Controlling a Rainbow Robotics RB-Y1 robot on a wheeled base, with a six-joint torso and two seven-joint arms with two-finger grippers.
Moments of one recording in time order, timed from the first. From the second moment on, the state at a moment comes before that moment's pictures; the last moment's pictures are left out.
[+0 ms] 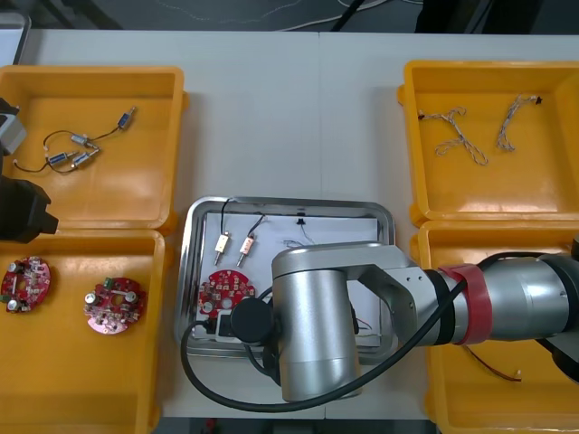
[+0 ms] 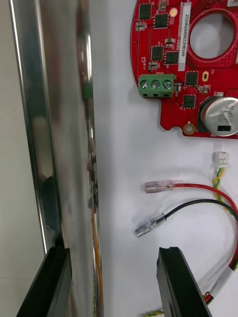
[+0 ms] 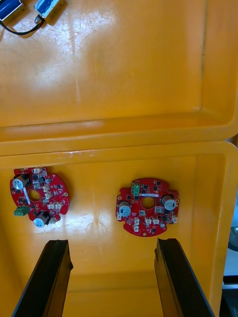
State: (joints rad) right arm -0.96 -0.45 1.32 -1.96 -0.65 1.55 1.41; left arm -0.26 0.94 0.17 -2.29 0.97 1.91 -1.05
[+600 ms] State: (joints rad) right arm -0.99 -0.45 1.33 -2.00 -0.69 1.57 1.41; left arm -0.26 0.94 0.17 -2.29 0.97 1.91 -1.05
